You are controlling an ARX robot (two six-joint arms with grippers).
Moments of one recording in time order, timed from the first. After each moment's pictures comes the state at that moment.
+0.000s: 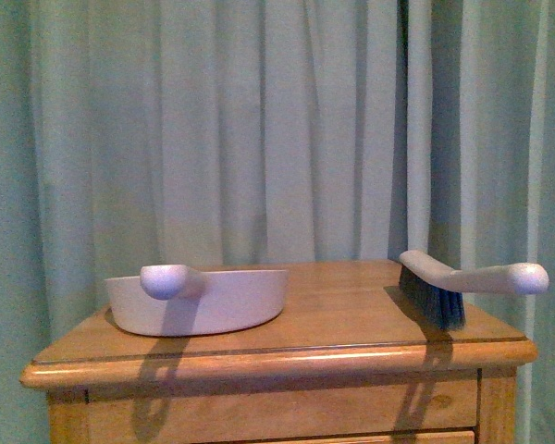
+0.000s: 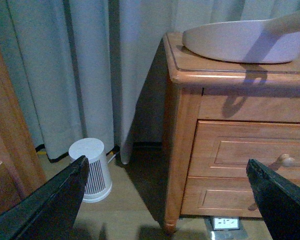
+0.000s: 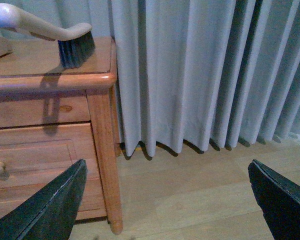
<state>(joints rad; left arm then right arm) 0.00 0.00 0.01 0.00 0.00 0.00 0.00 0.00 0.02 0.00 0.00 0.00</state>
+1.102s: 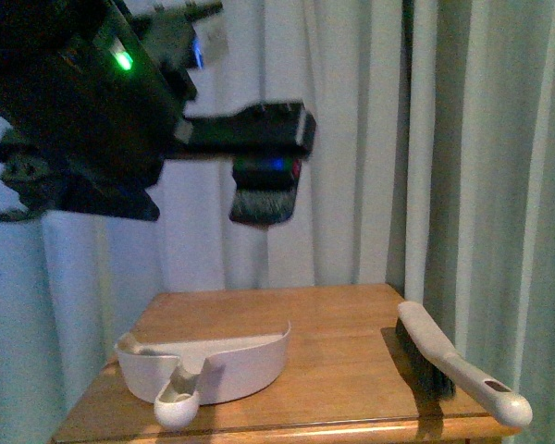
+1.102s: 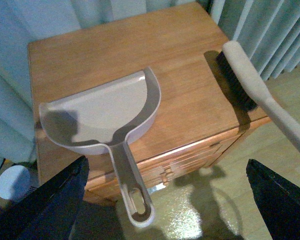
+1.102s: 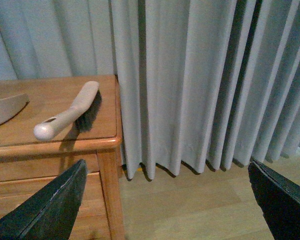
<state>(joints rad) -0.54 1.53 1.35 -0.42 -0.19 -0.09 0.00 0.00 0.02 0.00 0.00 0.00</state>
